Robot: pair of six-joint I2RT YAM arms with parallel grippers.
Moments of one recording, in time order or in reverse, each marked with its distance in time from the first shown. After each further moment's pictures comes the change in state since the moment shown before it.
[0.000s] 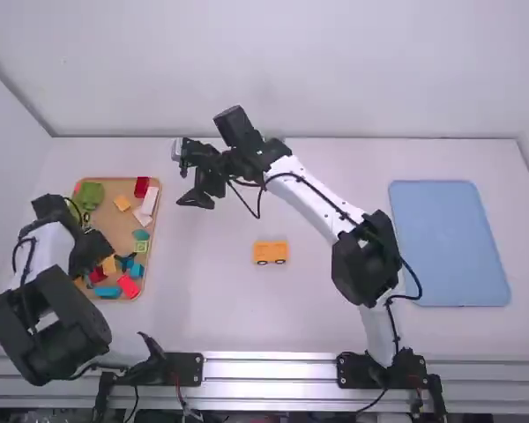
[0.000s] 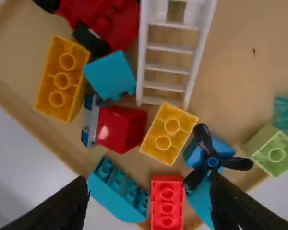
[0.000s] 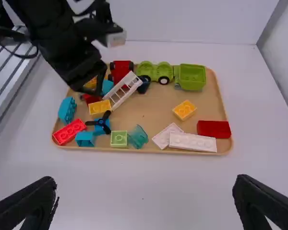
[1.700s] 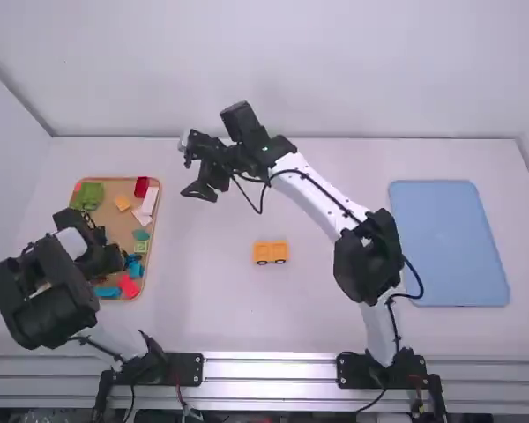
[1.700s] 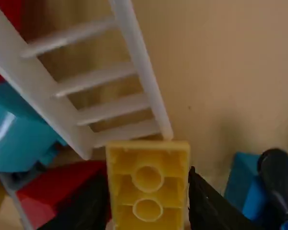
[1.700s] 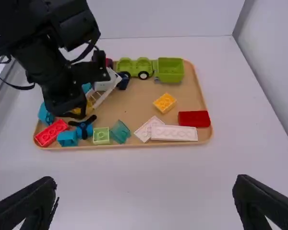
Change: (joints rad) left arm 0.000 0.193 -0.107 0.249 0.037 0.344; right arm -0.028 0.000 0.000 0.027 0.050 0.057
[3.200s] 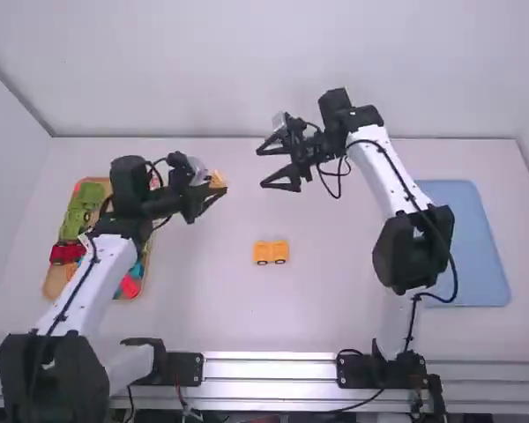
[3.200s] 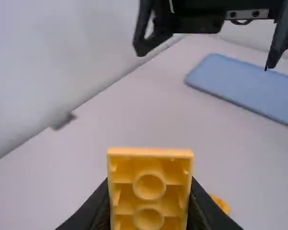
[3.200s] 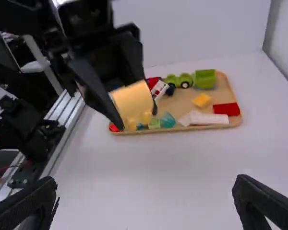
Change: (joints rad) left arm -0.636 -0.431 0.035 0.446 0.945 0.149; right arm -0.389 -0.080 0.004 -0.678 -0.551 -0.591
